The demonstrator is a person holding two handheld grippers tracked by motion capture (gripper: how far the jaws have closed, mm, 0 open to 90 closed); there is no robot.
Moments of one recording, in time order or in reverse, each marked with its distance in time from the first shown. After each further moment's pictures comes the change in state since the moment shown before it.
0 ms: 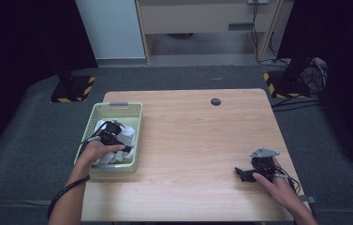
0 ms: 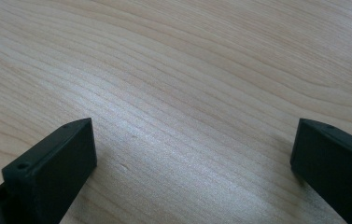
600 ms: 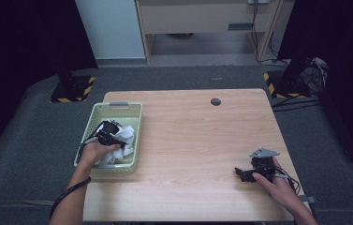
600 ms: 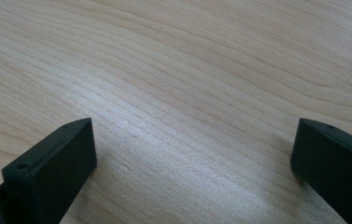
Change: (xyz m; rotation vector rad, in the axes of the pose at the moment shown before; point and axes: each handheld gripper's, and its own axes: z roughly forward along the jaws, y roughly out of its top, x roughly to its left) left arm -0.004 -0.004 -0.014 -0.031 0.058 0.006; right arm 0.000 0.000 0.000 -0.001 0.000 -0.003
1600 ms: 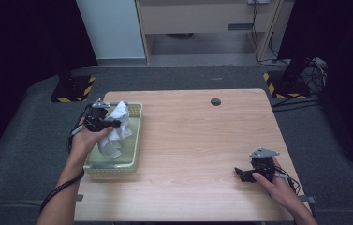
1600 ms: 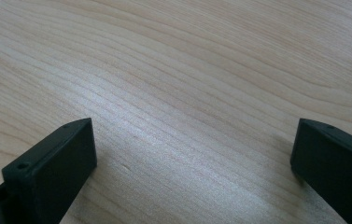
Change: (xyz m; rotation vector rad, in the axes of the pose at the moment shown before) left arm -0.002 0.026 -0.089 -0.319 0.065 -0.003; right arm 0.000 0.000 0.000 0.001 0.000 0.000
